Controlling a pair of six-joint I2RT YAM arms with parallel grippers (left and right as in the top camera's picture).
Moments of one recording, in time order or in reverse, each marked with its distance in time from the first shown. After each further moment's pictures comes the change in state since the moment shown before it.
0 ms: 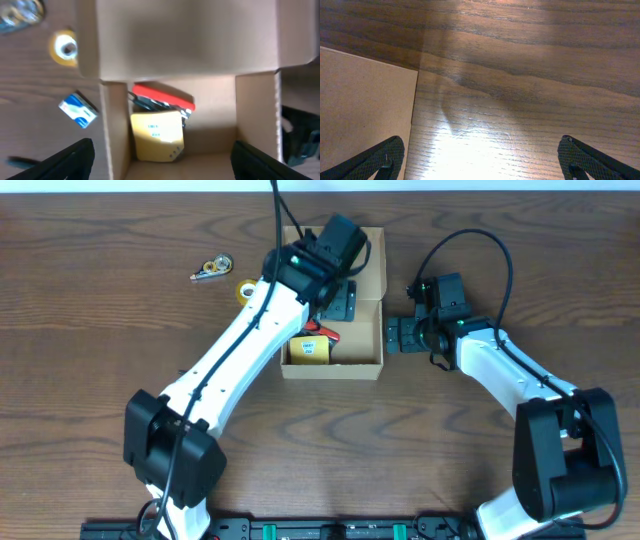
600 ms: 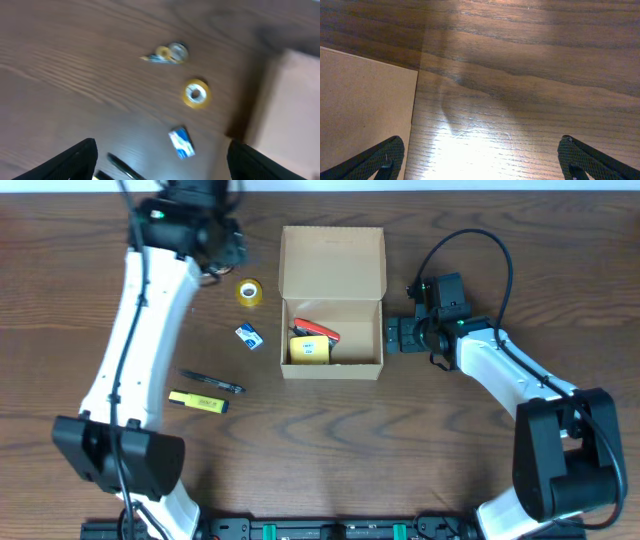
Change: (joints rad) left arm 0.406 -0.065 0.109 -0.082 -0.090 0.019; right arm 0.000 0.000 0.000 0.000 0.000 0.000
